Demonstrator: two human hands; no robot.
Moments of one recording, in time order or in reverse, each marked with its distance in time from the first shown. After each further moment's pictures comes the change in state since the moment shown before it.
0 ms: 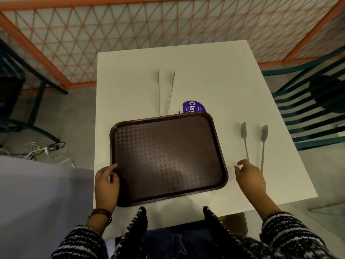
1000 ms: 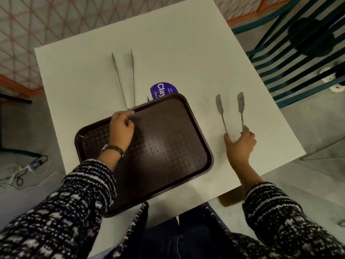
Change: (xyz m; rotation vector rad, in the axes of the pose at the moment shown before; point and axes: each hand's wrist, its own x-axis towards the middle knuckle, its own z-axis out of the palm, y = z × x) left_hand 0.095 0.141 0.122 0.165 -0.243 0.404; right_hand 0.035 0.012 0.018 0.361 0.283 0.387
